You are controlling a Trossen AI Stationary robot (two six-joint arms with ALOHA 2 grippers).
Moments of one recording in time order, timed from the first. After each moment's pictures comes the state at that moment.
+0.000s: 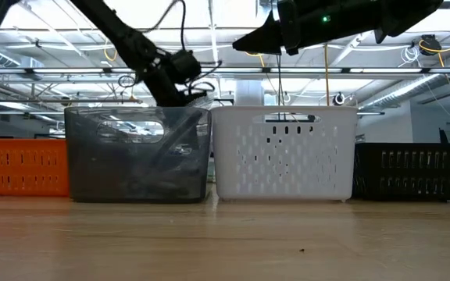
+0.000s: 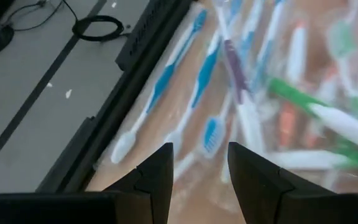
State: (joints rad) left arm 0.59 1.82 1.17 -0.18 -0.04 0.19; right arm 0.09 1.45 0.72 0.65 0.37 -0.32
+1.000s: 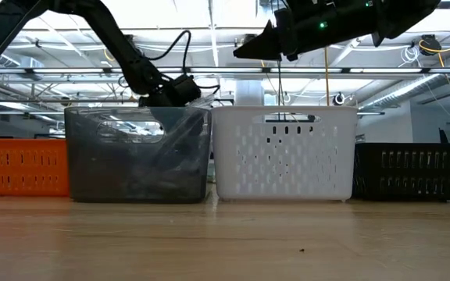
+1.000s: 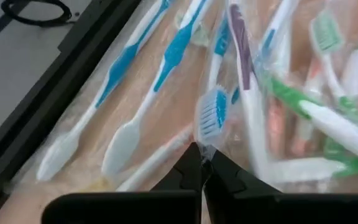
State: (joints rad) left arm 0.65 1.94 1.17 -0.09 0.21 0.14; right arm 0.06 1.45 0.72 0.61 0.37 -0.30
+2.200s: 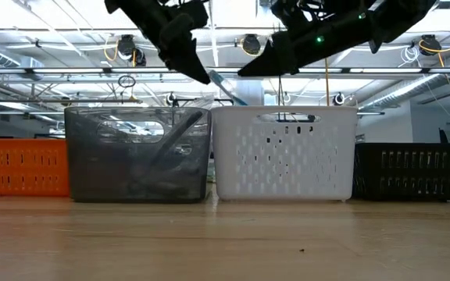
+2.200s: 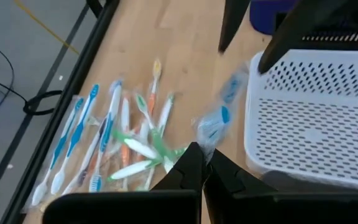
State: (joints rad) left arm 0.16 1.48 1.17 -0.40 -0.11 0.12; right arm 0.00 1.45 0.72 0.50 0.36 -0.27
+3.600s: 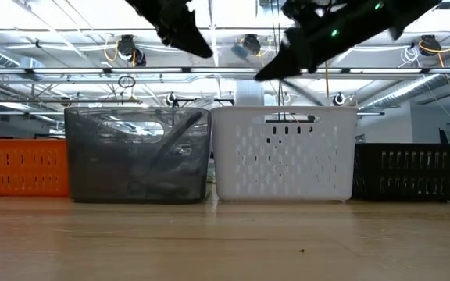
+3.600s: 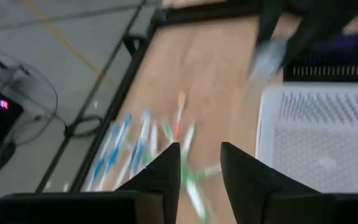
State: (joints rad) left arm 0.09 1.39 1.17 -0.37 -0.27 0.14; right arm 0.09 1.35 0.72 0.29 0.50 -0.09
